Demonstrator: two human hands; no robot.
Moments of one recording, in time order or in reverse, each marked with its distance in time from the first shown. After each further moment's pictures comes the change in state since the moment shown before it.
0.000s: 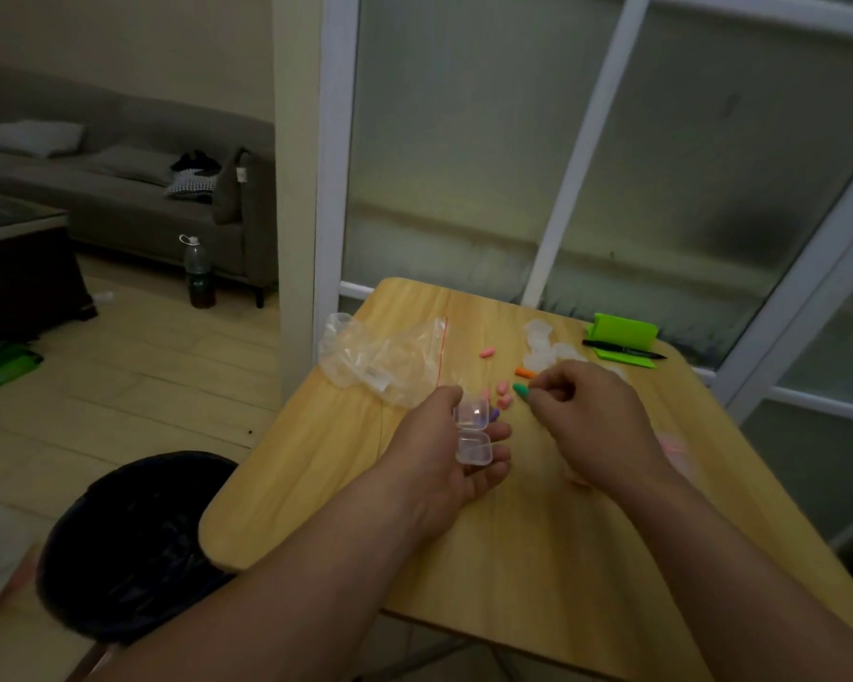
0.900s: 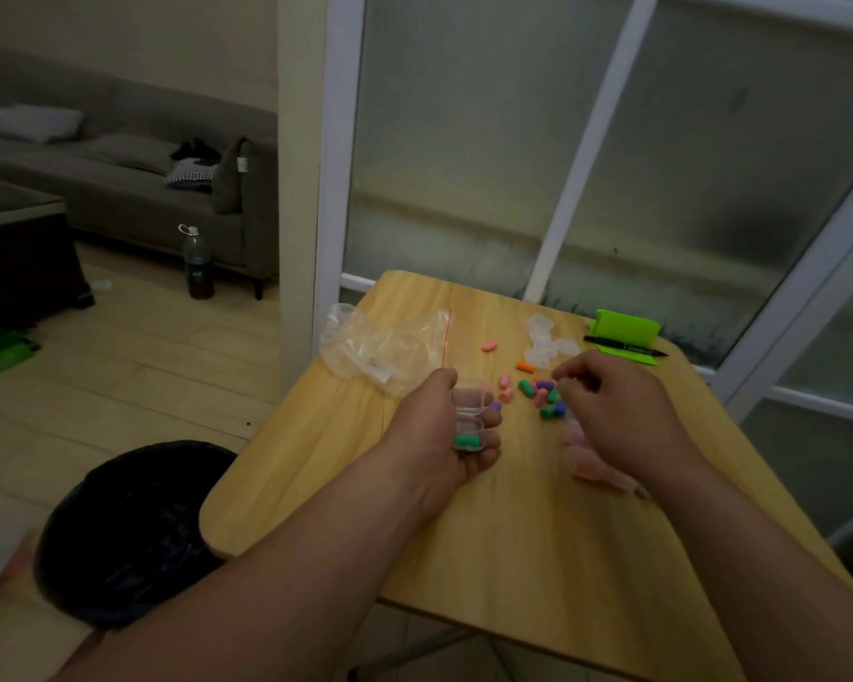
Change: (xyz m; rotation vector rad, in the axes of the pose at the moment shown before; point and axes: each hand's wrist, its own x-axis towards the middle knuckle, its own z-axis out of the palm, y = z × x) left_hand 0.003 0.007 0.000 -0.023 -0.009 0.032; right_hand 0.012 0.024 -0.011 0.006 -0.023 -0.013
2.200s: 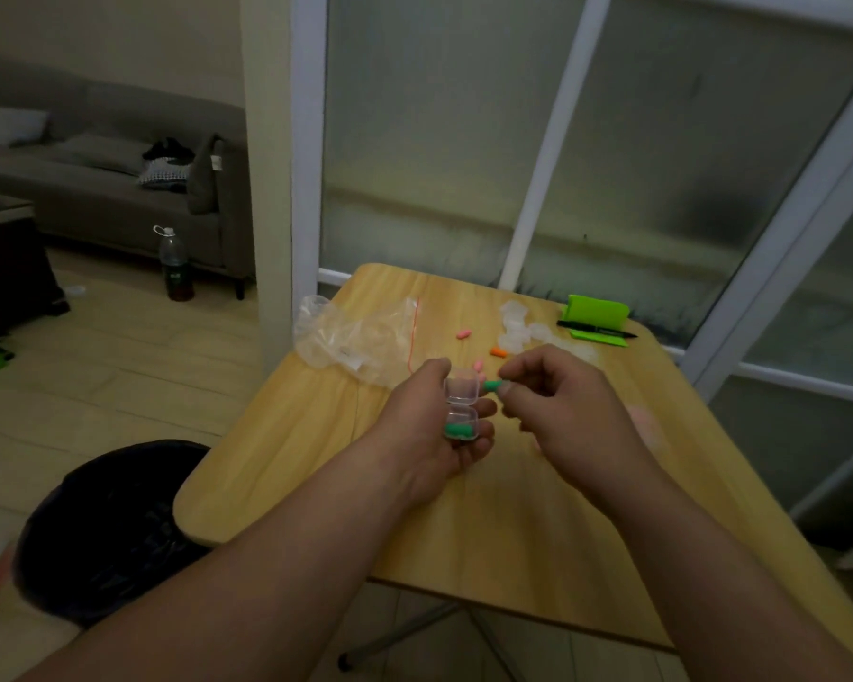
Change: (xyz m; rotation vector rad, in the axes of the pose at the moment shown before) left_hand -0.005 -0.013 0.013 0.028 -0.084 -0.007; right_hand -0.051 -0.037 -0.007 0.468 -0.087 0.067
